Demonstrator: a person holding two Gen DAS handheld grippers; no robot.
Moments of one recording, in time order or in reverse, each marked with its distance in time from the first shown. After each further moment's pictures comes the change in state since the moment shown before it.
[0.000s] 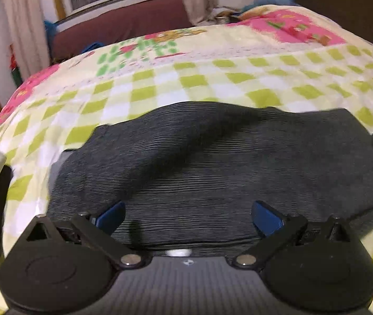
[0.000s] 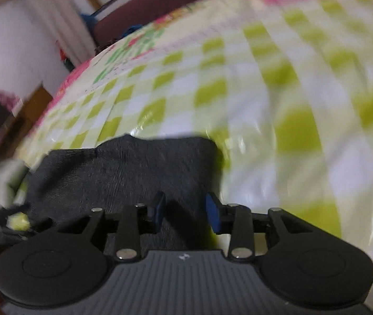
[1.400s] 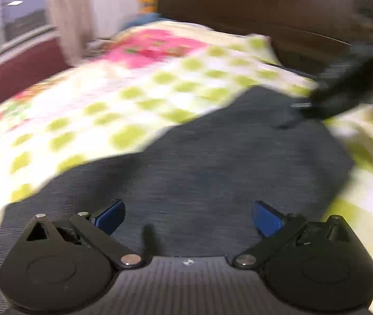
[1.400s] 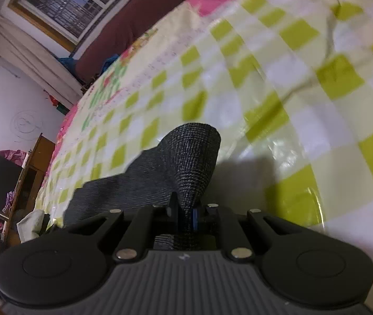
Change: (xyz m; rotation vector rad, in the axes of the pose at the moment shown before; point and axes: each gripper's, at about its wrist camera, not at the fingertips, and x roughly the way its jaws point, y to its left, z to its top) left arm 0.003 -0.178 0.054 0.262 -0.135 -0.369; right arm -0.096 -0.056 0.032 0.095 -0.114 -0.025
